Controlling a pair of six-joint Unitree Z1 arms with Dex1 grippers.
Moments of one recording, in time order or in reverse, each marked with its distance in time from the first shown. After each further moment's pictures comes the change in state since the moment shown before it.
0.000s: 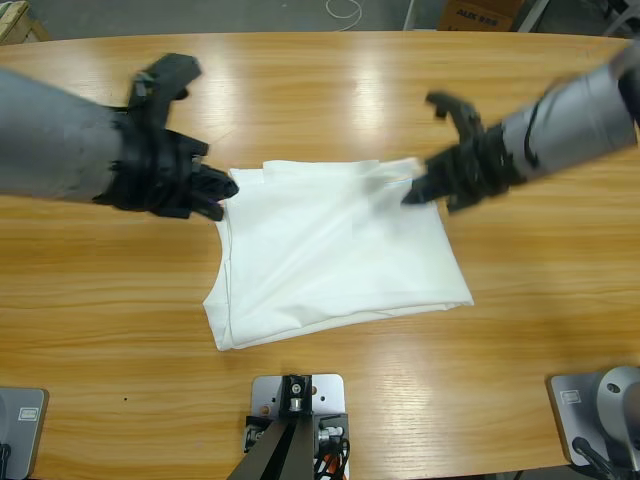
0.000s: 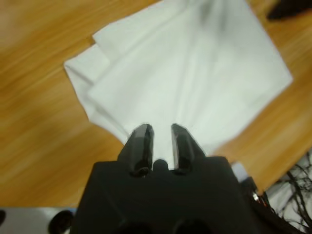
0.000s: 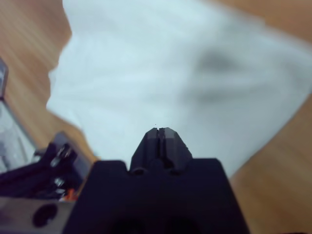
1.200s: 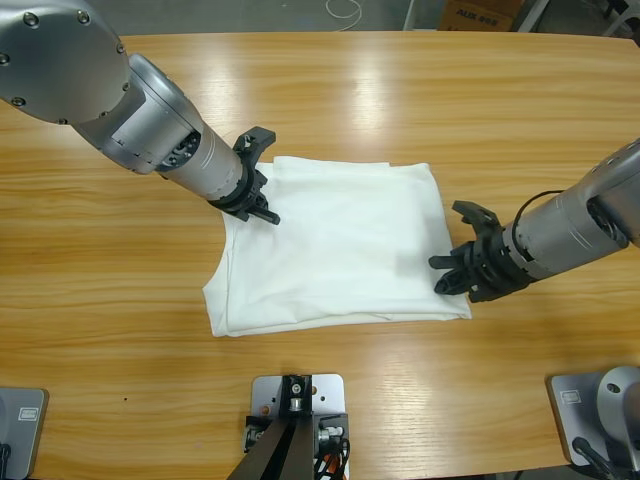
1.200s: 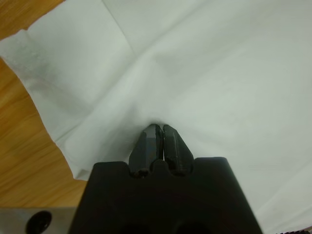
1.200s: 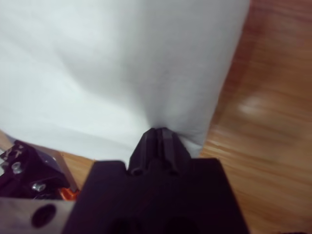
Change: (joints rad) arm 0 0.125 0.410 -0.107 -0.053 -0.080 0.125; arm 1 0.065 0.049 0.232 0.008 -0.123 0.419
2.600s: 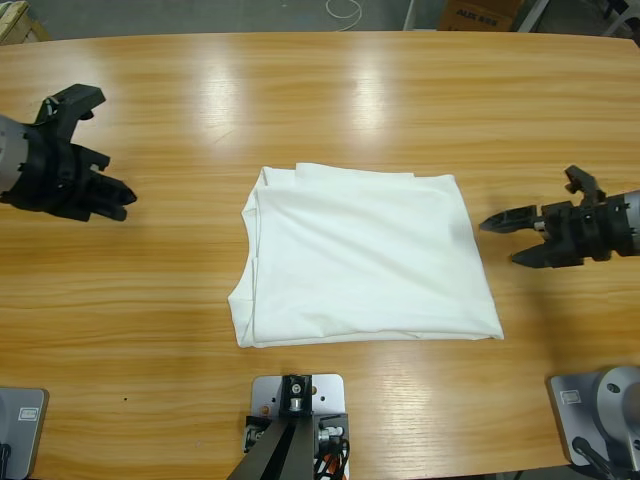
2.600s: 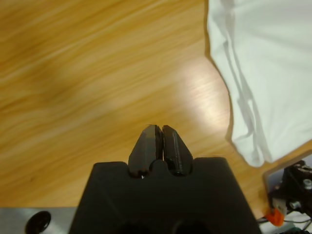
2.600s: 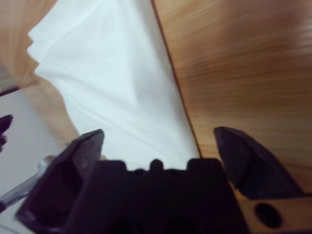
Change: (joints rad) arm 0 0.133 -0.499 0.232 0.211 0.055 -0.004; arm 1 -0.639 -0.164 0.158 -0.072 0.349 -0.094
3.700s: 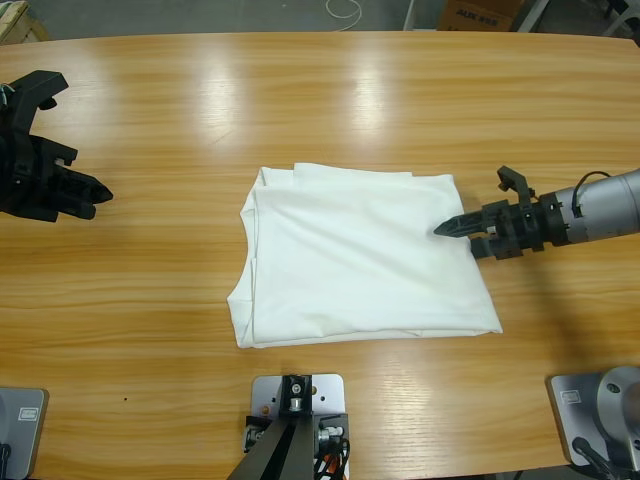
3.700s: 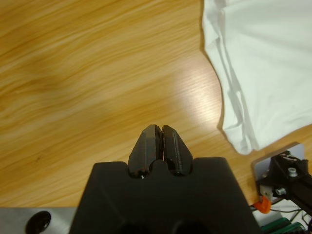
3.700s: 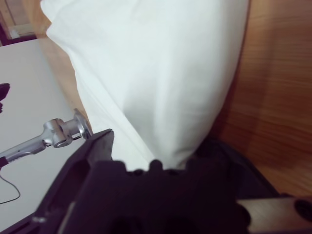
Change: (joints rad) arm 0 -0.011 -0.068 -0.045 0.098 0.010 -0.047; arm 1 0.082 0.306 0.025 -0.285 0.184 -0.129
